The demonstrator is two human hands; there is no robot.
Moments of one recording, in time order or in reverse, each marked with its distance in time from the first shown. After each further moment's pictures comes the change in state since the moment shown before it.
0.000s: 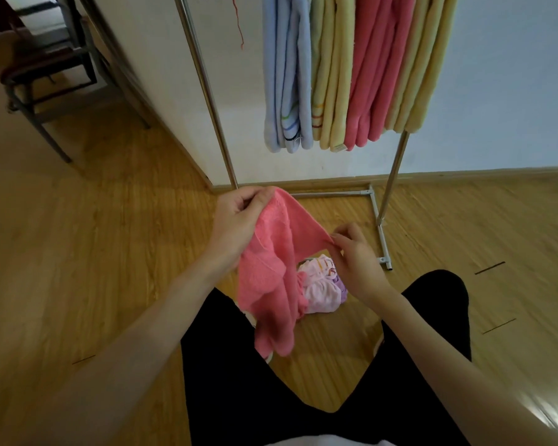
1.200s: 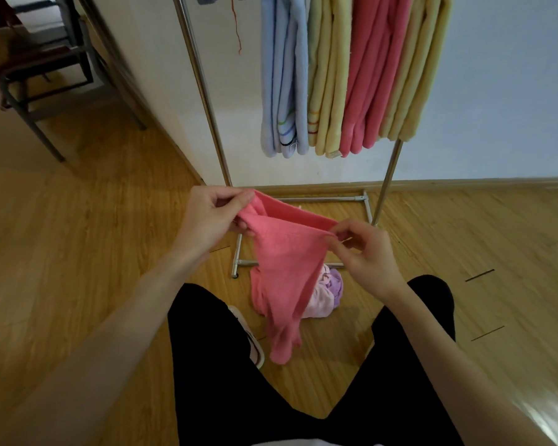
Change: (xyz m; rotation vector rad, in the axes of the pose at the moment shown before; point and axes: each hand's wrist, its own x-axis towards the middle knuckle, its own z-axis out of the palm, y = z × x) left_hand 0.004 0.018 -0.028 0.133 -0.077 -0.052; right_hand 0.011 -0.019 -0.044 0.433 0.022 0.096
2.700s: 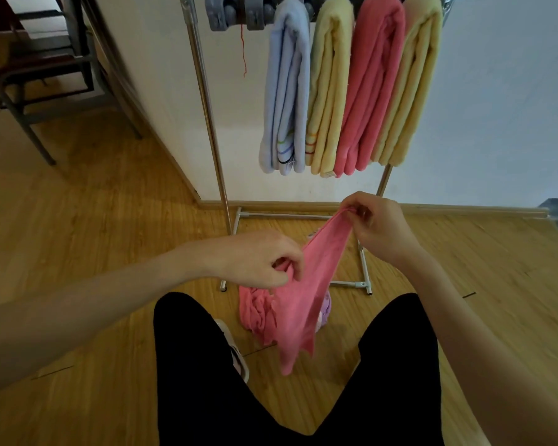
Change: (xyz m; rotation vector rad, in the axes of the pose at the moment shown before) left_hand -0.007 0.029 0.024 0.778 -0.953 0.433; right_hand 0.052 -0.029 -0.047 -0.465 -0.071 -0.130
